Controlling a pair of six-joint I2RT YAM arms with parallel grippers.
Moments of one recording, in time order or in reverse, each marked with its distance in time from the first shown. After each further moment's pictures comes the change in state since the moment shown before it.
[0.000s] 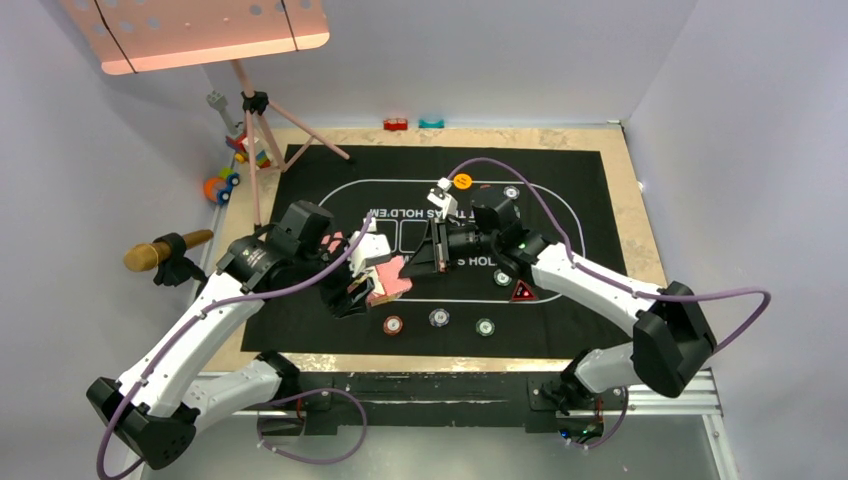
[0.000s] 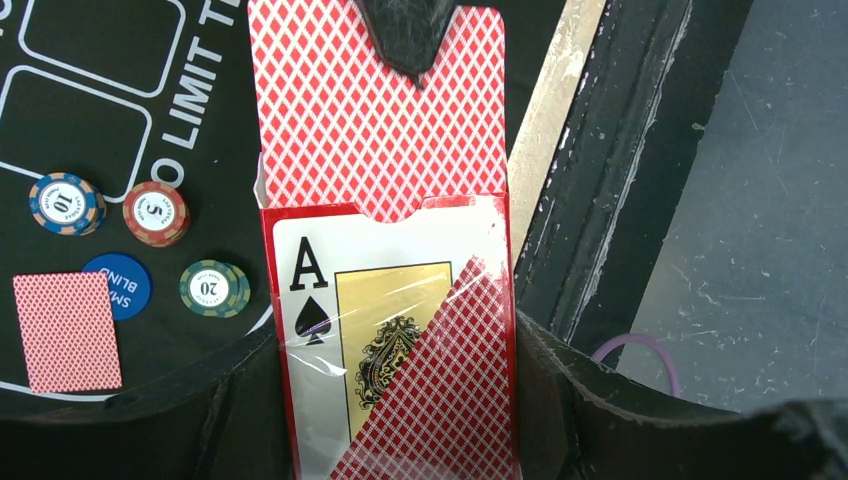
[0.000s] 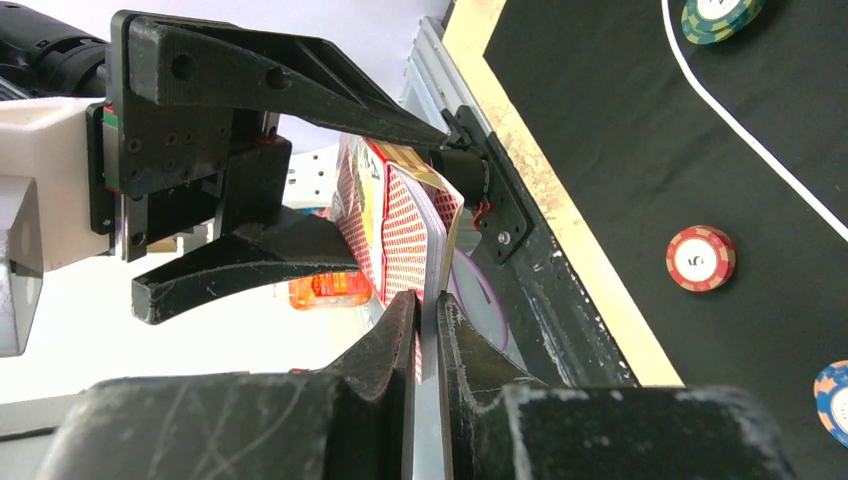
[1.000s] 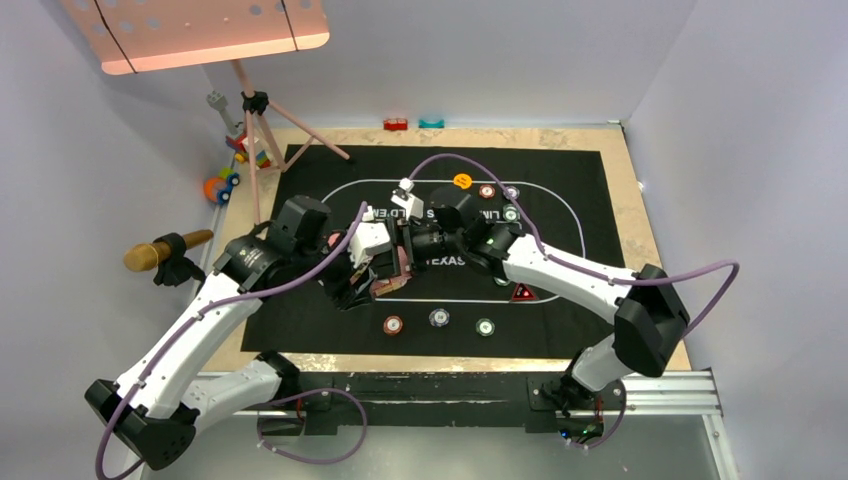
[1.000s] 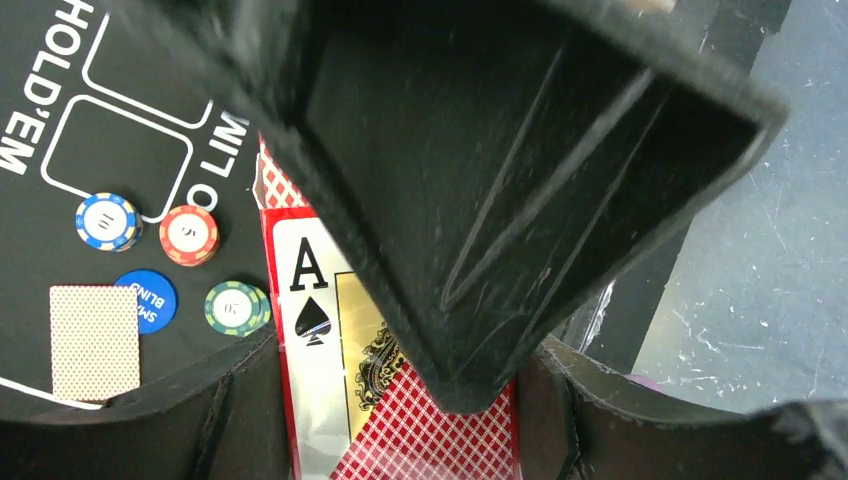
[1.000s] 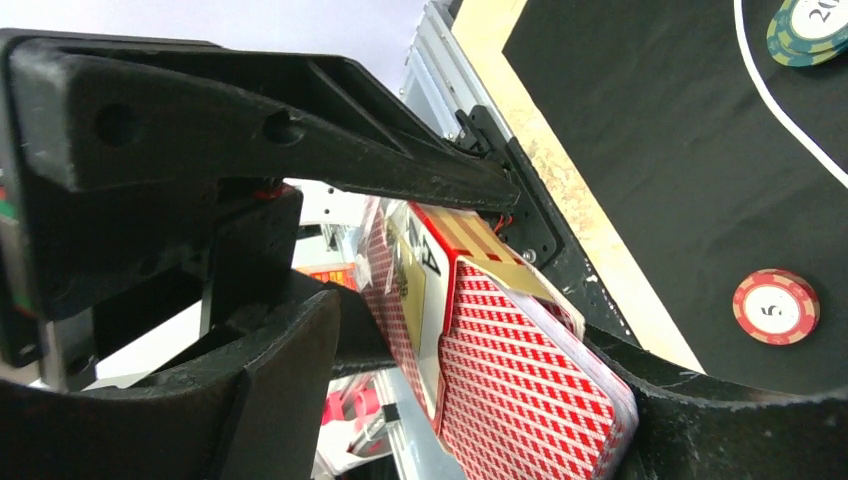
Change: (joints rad) left arm 0.000 -0.006 0.016 0.069 -0.007 -0.071; right arm 0.159 0.122 0.195 -0.085 0.118 0.009
